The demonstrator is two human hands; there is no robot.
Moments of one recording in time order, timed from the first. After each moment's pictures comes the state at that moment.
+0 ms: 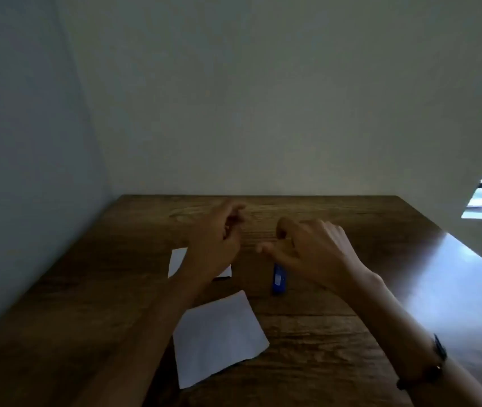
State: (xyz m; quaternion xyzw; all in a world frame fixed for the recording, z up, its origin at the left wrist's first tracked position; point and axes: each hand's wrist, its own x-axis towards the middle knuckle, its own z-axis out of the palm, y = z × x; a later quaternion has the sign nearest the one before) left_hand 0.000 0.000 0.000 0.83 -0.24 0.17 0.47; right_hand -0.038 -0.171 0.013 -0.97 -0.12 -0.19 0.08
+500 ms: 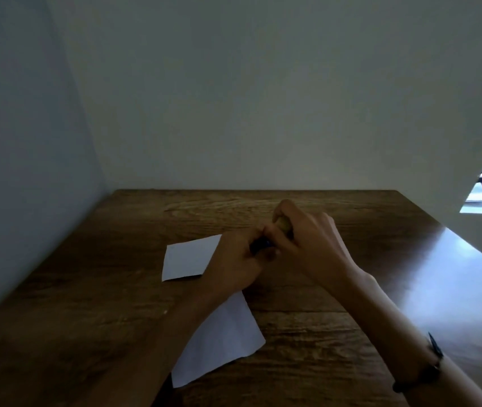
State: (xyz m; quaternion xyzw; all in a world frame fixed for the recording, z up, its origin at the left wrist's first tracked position) left_hand -0.011 -0.030 -0.021 0.82 -0.27 0.03 0.51; right_hand -0.038 -0.166 0.009 -0.92 -0.17 -0.28 0.23
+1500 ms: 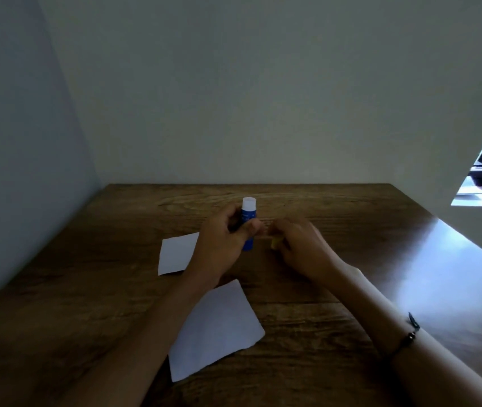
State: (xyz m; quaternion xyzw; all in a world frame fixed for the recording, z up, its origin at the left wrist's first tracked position) left_hand -0.001 -0.022 -0.020 0.77 -0.17 0.05 0.62; right_hand 0.002 -0.189 -0.042 -0.96 -0.14 -0.15 0.18
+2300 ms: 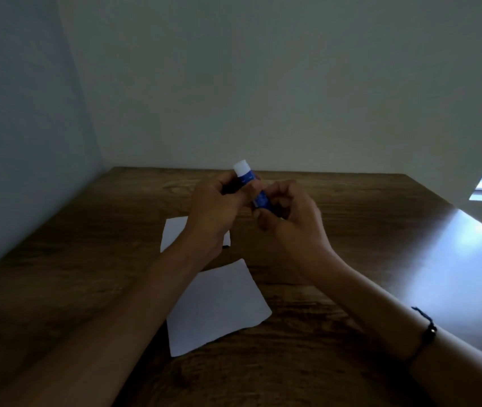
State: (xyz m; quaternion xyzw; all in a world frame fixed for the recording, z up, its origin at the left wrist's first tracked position) left_hand -0.004 -0.017 -0.007 0.68 -0.11 0.04 0.73; right_hand -0.029 -0.136 -0.032 -0.77 -0.09 -0.20 0.59
